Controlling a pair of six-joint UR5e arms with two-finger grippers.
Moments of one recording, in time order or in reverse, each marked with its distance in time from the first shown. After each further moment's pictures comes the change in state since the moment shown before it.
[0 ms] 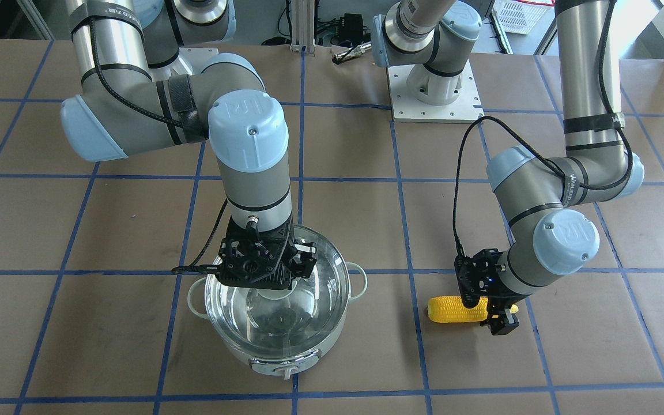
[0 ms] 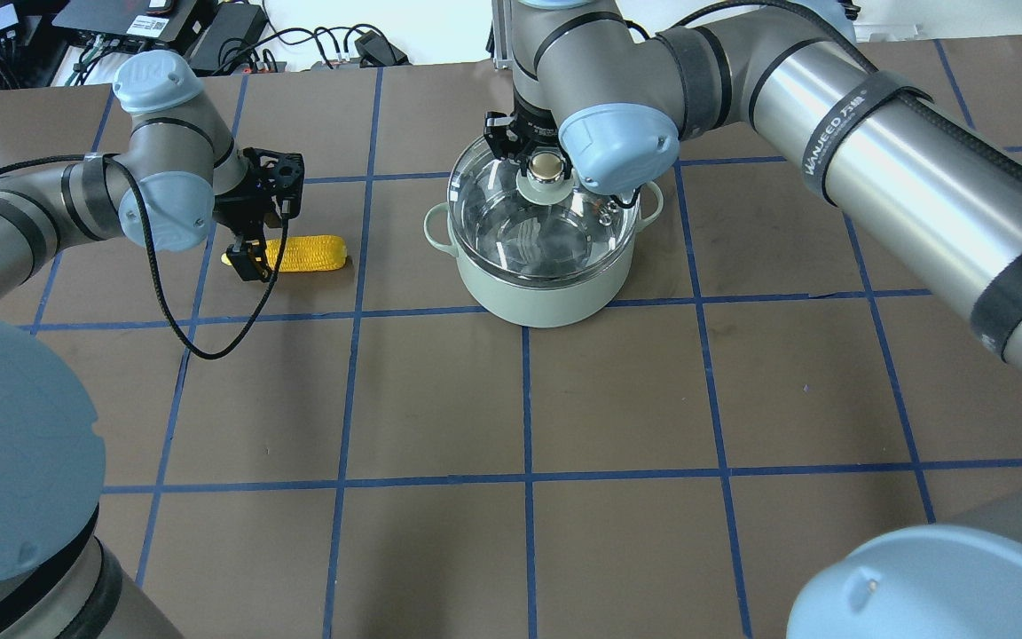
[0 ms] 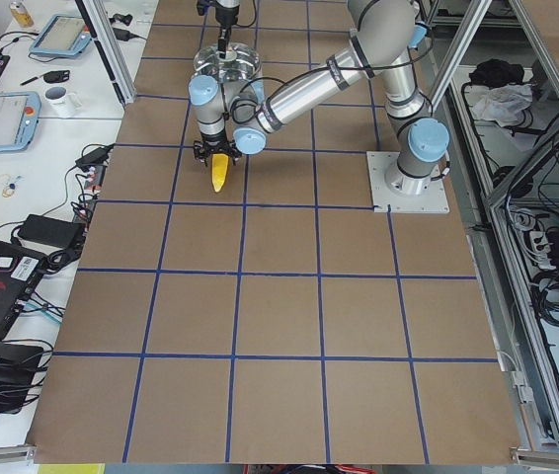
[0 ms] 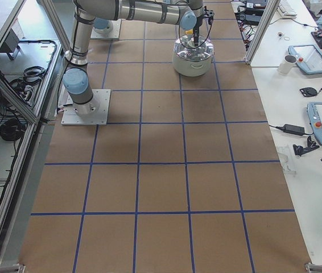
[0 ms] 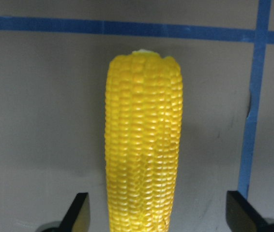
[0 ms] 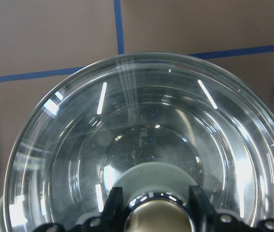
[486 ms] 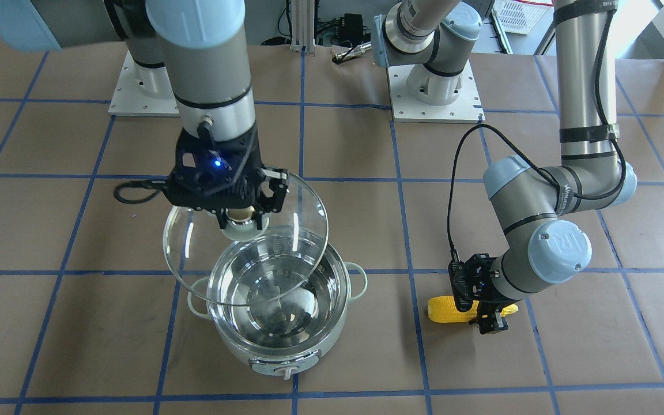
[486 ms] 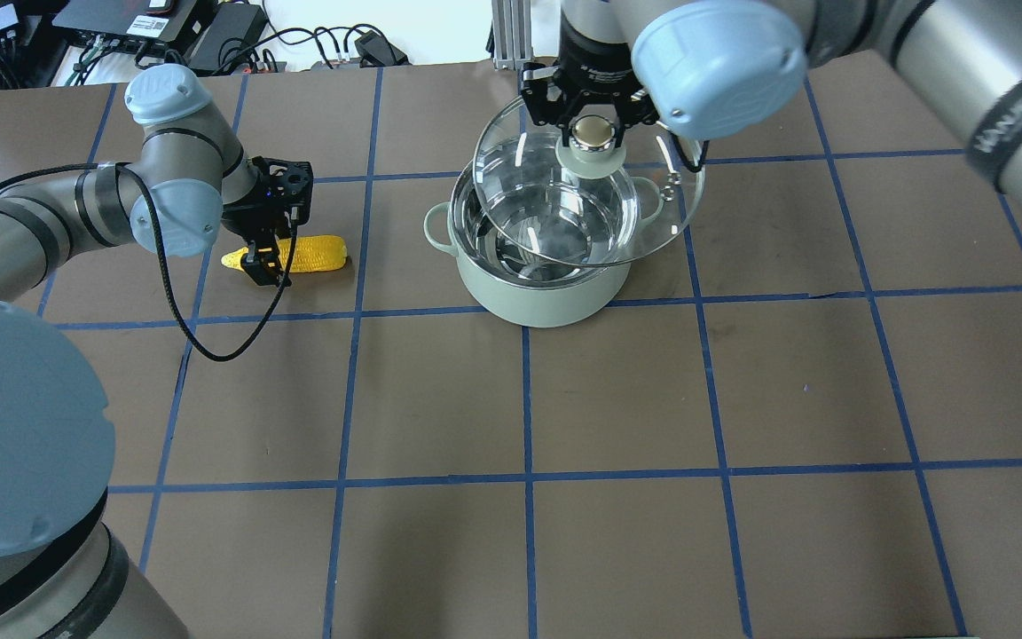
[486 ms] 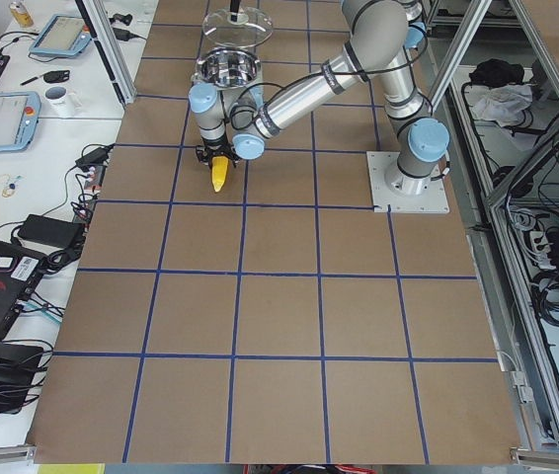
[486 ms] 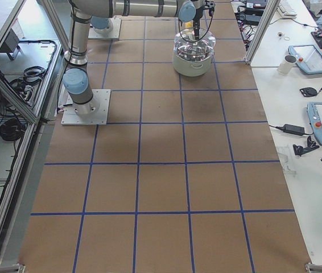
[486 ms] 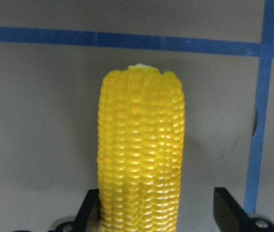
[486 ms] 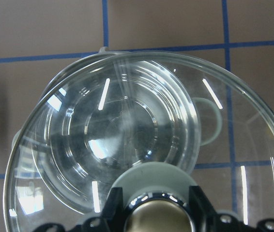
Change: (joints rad) left arm 0.000 -0.031 -0.003 0.005 -0.037 -0.005; right arm -0.038 -0.193 -0.026 0.234 0.000 -0.084
